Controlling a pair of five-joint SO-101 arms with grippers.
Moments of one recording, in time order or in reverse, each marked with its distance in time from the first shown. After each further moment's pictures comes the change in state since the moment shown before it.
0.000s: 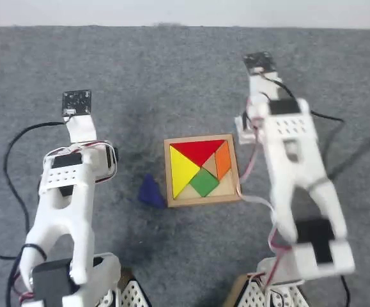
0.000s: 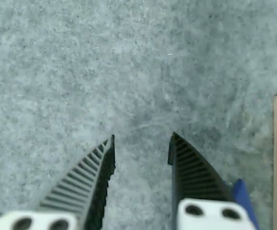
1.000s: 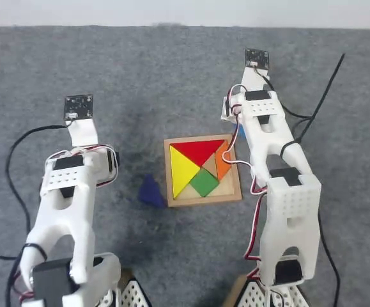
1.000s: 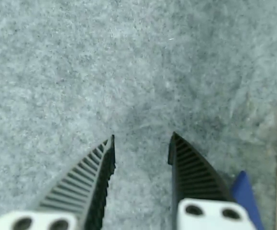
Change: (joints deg) left arm 0.0 0.2 1.8 0.0 0.1; right arm -1.2 37.6 -23.9 -18.6 -20.7
